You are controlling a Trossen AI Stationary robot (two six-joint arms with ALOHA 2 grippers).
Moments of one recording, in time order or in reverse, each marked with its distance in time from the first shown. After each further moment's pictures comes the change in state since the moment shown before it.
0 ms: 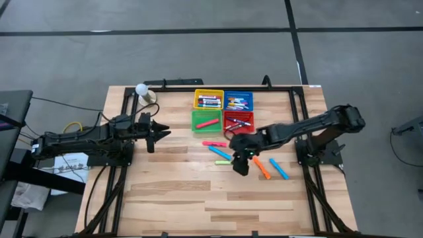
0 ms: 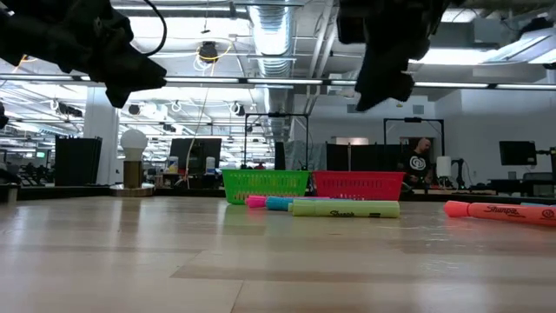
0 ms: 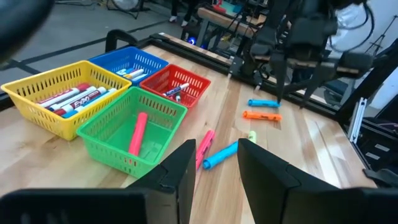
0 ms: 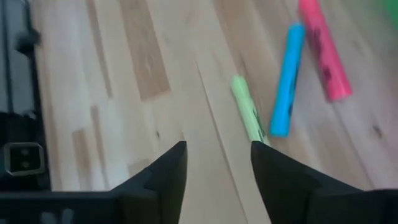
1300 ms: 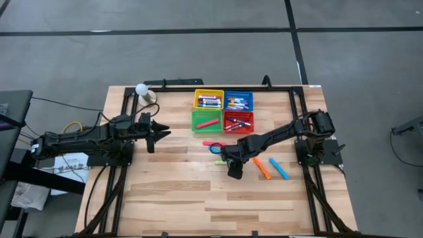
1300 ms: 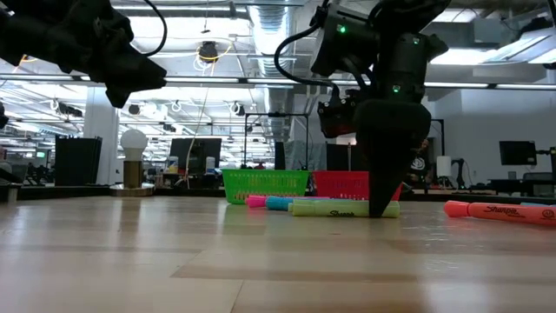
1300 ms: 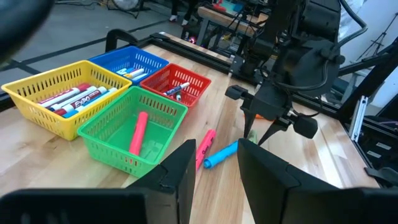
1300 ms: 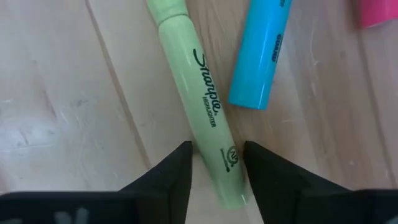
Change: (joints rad) left arm 0.000 0.003 0.000 -0.001 0.000 0.006; right arm -0.007 0.394 0.034 -0.055 0.037 -0.071
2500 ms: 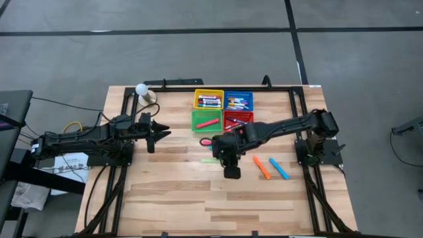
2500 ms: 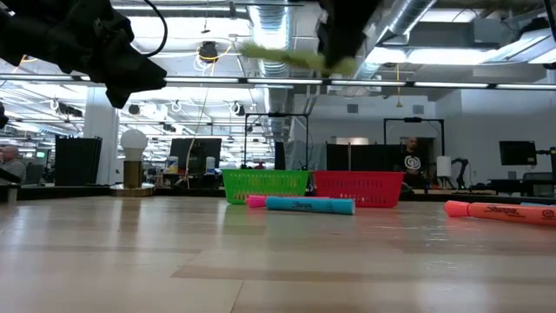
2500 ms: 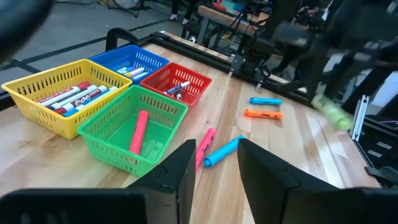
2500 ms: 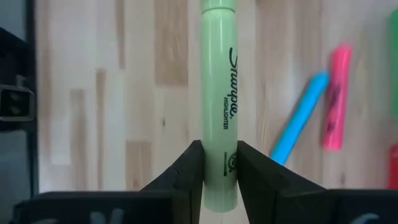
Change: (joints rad) left arm 0.000 0.005 0.000 0.000 0.000 0.000; right arm 0.021 -0.067 0.536 -0.426 -0.070 -0.261
